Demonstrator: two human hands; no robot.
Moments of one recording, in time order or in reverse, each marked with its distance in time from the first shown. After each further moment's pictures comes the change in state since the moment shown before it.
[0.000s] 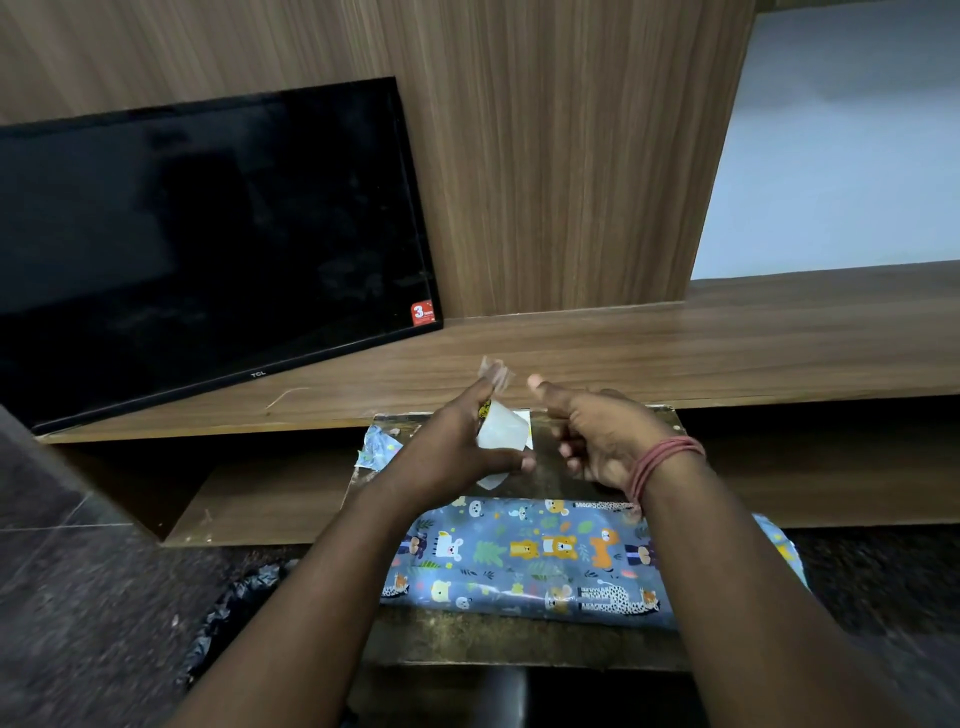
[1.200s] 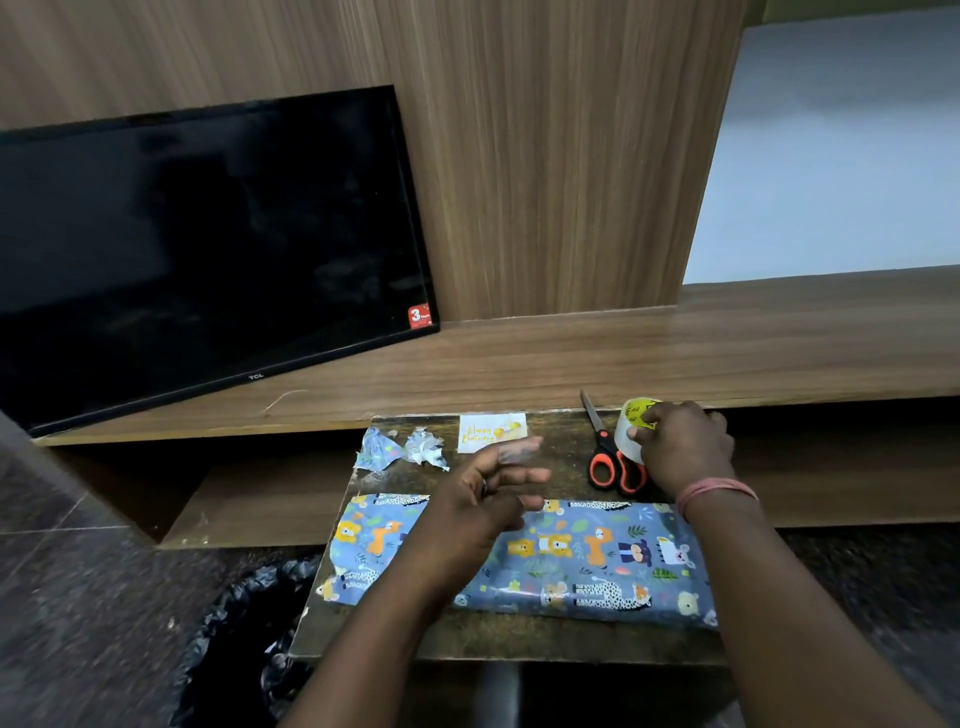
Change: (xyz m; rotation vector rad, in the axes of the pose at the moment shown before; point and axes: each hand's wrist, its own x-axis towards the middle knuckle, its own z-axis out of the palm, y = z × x) left_hand -0.065 0.017 0.042 -0.572 0.056 -0.133; right_hand 0.028 0.044 -0.086 -1.017 0.617 -0.222
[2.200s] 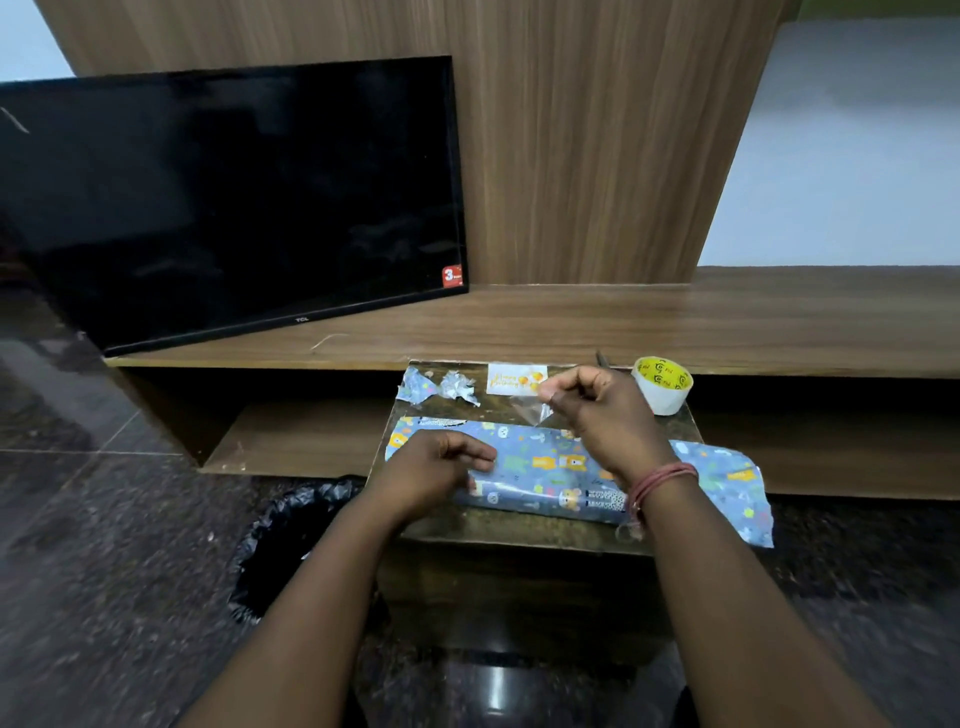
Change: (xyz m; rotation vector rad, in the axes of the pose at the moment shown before) left_hand -0.062 -0.012 -0.060 0.227 0.066 -0.193; right_hand -0.141 -0.083 -0.023 0.986 -0.225 -0.312
